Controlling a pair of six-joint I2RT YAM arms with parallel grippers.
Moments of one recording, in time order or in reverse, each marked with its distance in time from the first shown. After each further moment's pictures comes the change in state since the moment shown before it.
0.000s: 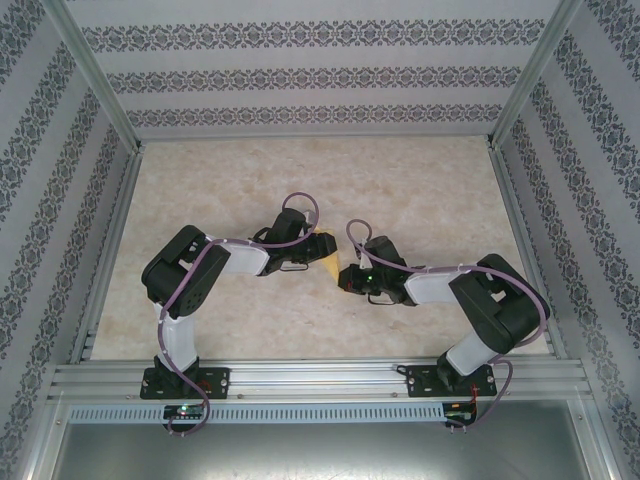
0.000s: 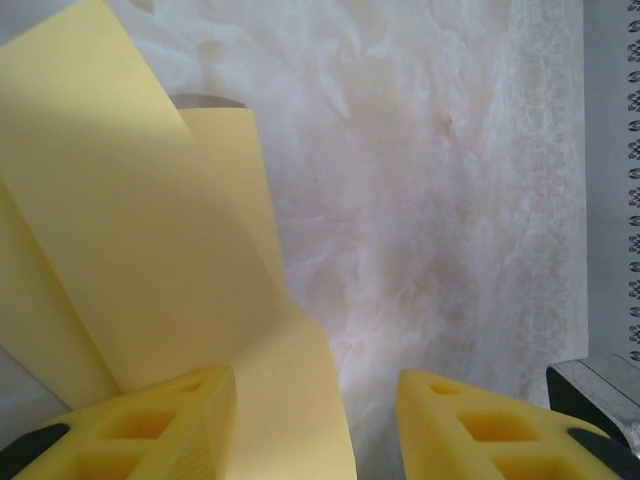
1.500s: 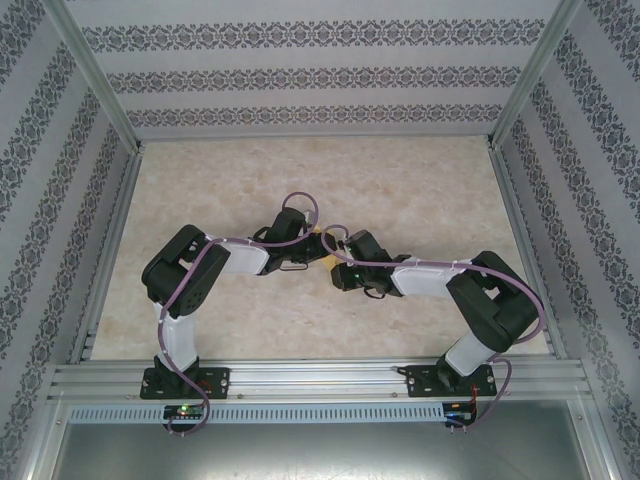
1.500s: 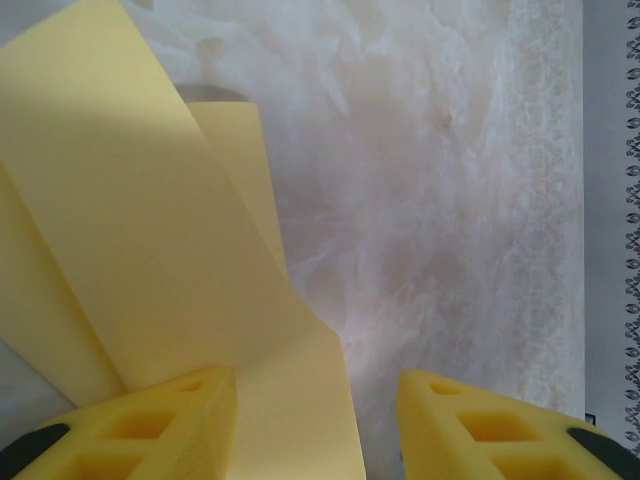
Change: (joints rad) left arm 0.005 0.003 0.005 -0.005 0.016 0.000; right arm 0.108 0.027 0.178 -0.275 0.265 -0.323
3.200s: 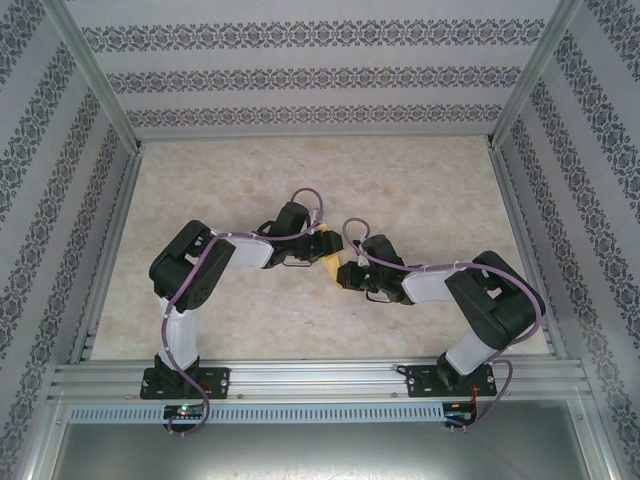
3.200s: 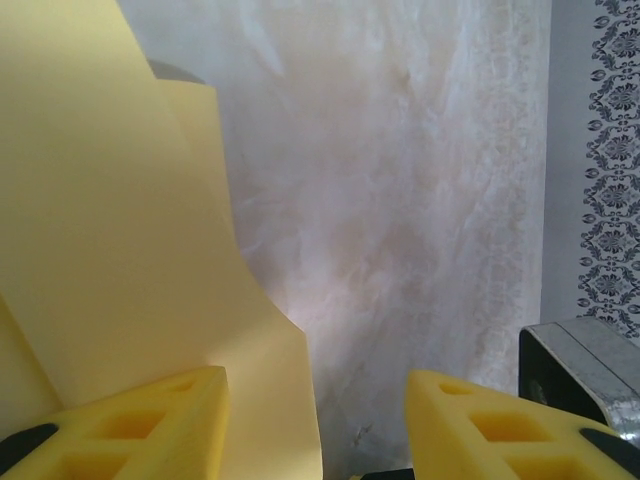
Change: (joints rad) left arm 0.012 0.058 0.084 -0.039 0.145 -0.001; right arm -0.088 0.001 -0.156 0.300 -0.195 0.286
